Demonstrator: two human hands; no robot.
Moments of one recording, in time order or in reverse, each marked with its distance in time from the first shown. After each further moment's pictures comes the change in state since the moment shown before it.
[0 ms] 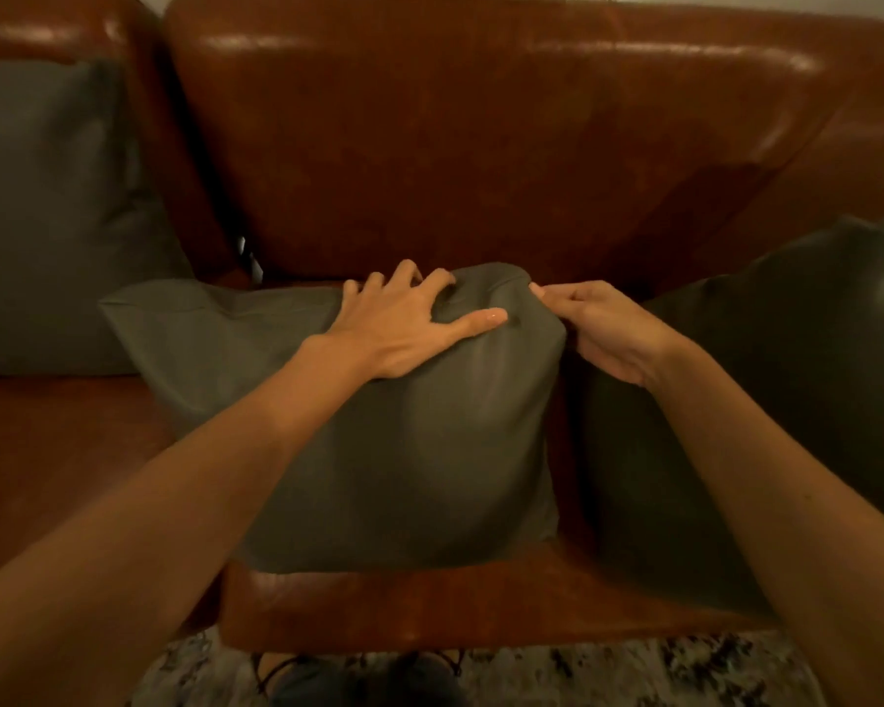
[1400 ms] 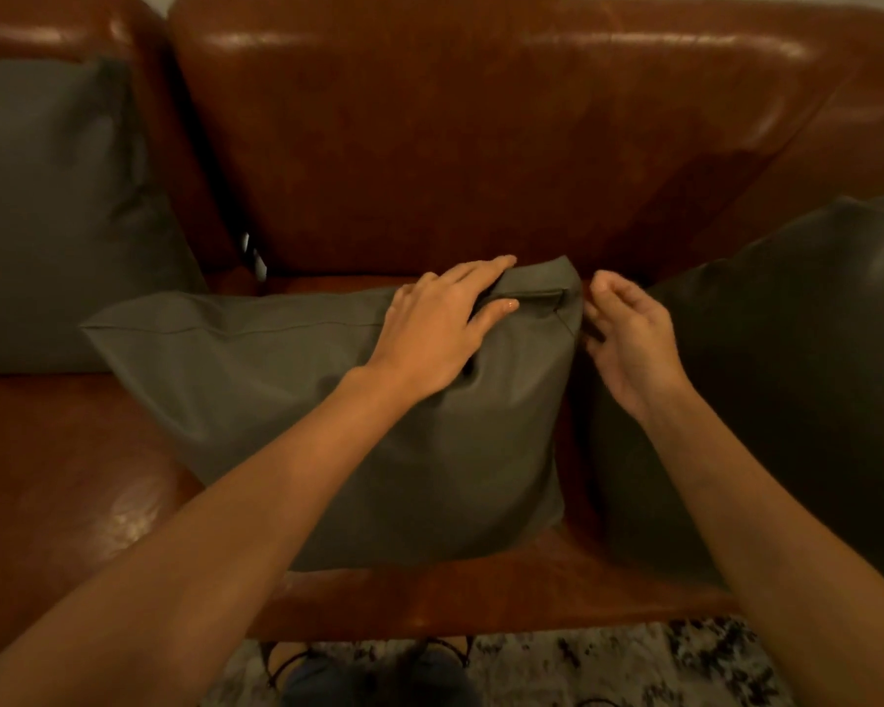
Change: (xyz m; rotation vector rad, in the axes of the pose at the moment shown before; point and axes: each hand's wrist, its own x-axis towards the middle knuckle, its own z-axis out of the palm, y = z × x) left_hand -0.021 0.030 0.020 -0.270 0.325 0.223; right_hand -0.021 0.041 0.008 0.417 0.433 -0.240
